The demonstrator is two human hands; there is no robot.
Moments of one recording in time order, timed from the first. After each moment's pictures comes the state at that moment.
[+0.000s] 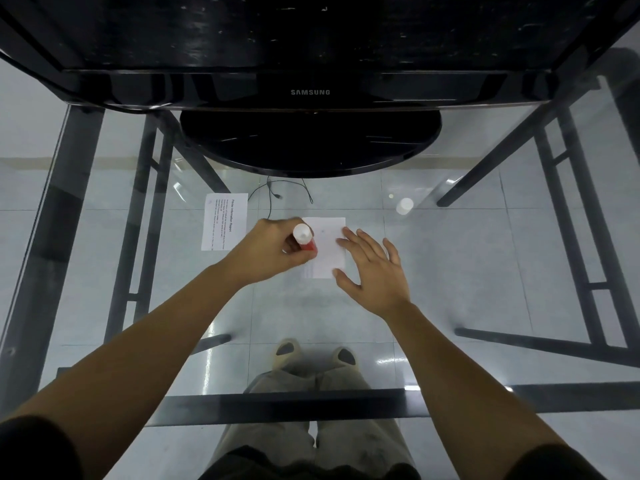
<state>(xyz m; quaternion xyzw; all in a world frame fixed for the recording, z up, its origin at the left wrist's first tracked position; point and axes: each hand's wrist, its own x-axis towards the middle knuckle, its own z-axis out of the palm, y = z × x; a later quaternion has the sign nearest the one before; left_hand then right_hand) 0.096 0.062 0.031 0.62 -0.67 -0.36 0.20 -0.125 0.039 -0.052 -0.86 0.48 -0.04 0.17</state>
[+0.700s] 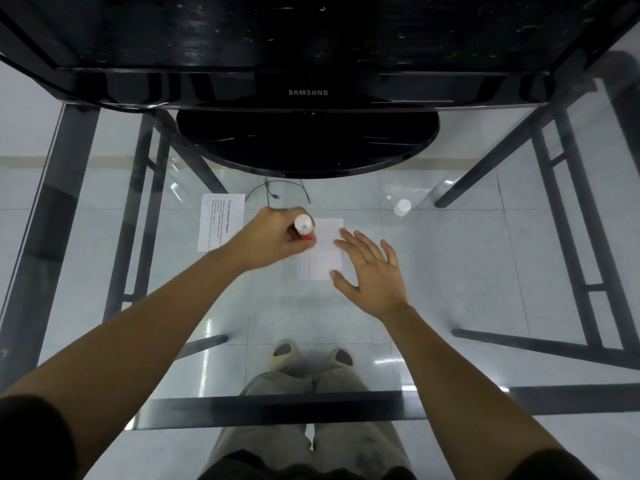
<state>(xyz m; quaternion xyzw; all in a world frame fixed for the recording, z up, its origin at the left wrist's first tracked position) 0.097 0.040 0.031 0.61 -0.69 -0.35 0.17 -0.126 0.039 -0.050 -0.86 0.48 -0.04 0.18</state>
